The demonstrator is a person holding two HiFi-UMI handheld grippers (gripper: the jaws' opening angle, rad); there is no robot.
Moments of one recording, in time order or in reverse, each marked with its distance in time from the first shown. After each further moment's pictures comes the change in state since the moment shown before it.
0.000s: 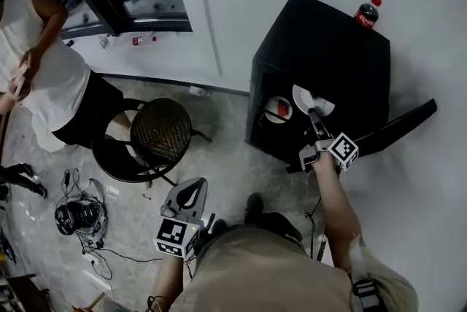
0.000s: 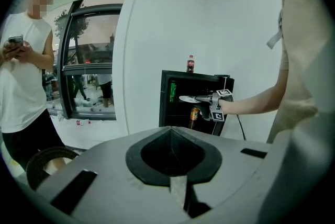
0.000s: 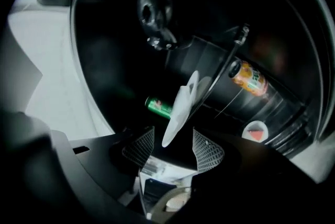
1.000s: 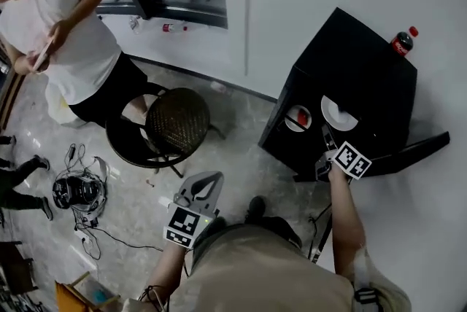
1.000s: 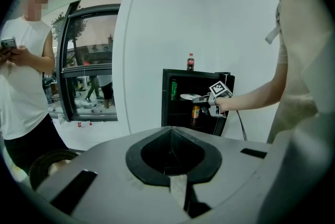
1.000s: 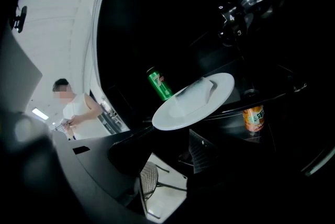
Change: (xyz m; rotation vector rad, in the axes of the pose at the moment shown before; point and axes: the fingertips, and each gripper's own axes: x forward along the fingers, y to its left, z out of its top) left arm -0.006 0.018 -0.004 0.035 -0.008 0.010; right arm 0.022 -0.003 -0.026 -0.553 0.196 -0.181
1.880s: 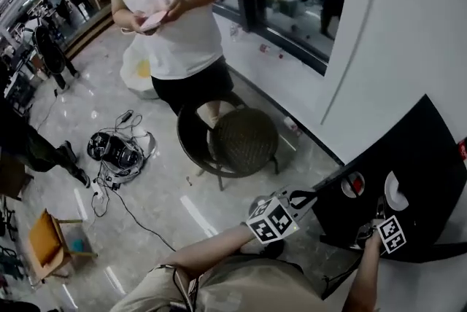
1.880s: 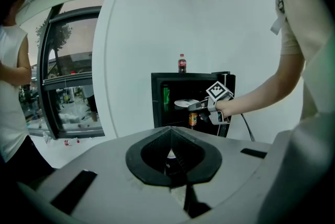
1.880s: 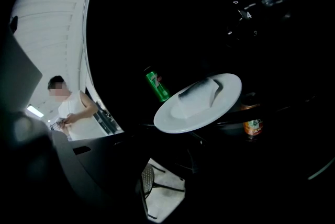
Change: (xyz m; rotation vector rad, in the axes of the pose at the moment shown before) left arm 0.088 -0.027 0.054 0.106 -0.051 -0.142; right arm -0.015 -0.013 0.021 -0.013 0.019 -0.096
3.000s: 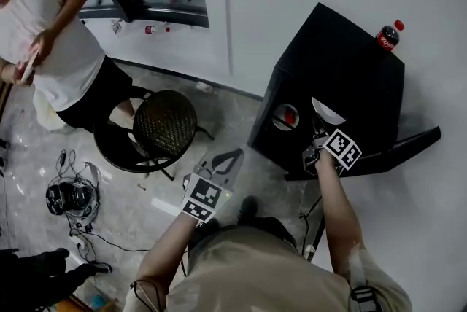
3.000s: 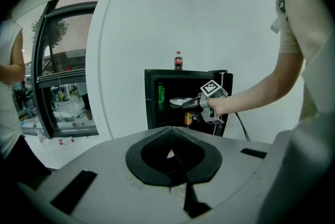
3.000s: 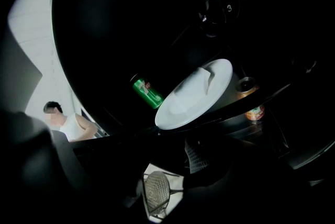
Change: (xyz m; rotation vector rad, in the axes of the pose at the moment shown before) left arm 0.021 -0.005 -0.008 0.004 0.031 -0.007; right arm 0.031 -0.007 -0.005 0.236 -0.007 0.025
